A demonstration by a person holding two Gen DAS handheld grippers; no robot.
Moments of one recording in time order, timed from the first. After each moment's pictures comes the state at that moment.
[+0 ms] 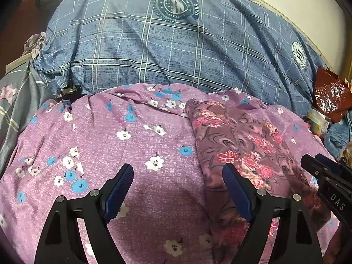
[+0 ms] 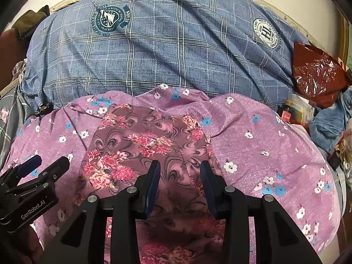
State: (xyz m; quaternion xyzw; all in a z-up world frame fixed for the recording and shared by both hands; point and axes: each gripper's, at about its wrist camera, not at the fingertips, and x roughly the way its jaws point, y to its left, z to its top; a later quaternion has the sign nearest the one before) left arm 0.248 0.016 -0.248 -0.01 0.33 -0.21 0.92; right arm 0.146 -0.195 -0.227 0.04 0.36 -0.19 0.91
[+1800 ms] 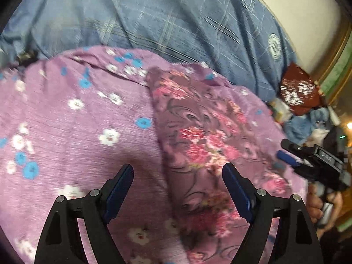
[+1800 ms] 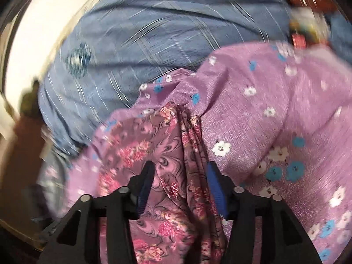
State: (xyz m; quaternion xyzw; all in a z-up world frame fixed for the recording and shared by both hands) left arm 0.282 0.018 -0.265 -0.08 0.44 -0.35 0.82; right arm 0.116 -0.355 -0.264 0.39 0.36 -0.04 0.85
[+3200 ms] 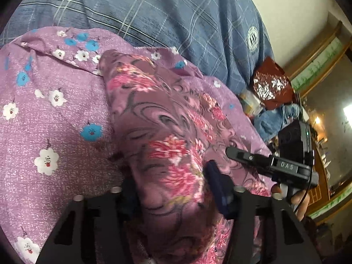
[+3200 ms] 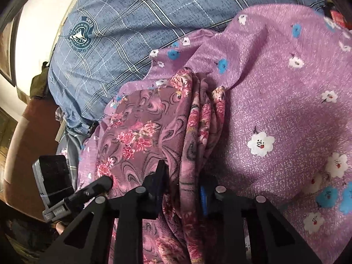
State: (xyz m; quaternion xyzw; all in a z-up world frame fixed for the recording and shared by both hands) left arm 0.362 -0.043 -0.314 -0.12 0.45 -0.45 0.76; right arm 0.176 -0.325 -0.294 0.35 0.42 0.03 0.84
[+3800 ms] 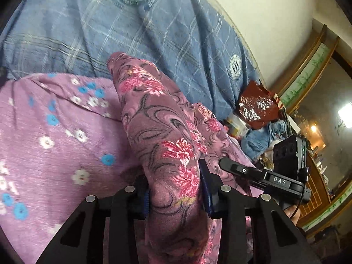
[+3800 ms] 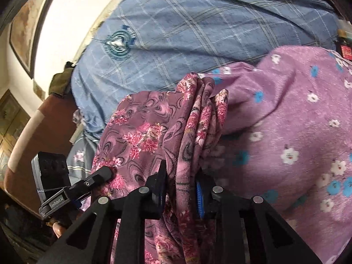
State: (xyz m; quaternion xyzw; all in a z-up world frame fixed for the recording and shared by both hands) left arm 0.304 0.038 -0.261 -0.14 0.37 -0.46 0.80; right arm 0.163 -0.273 -0.233 0.32 0.34 0.07 0.88
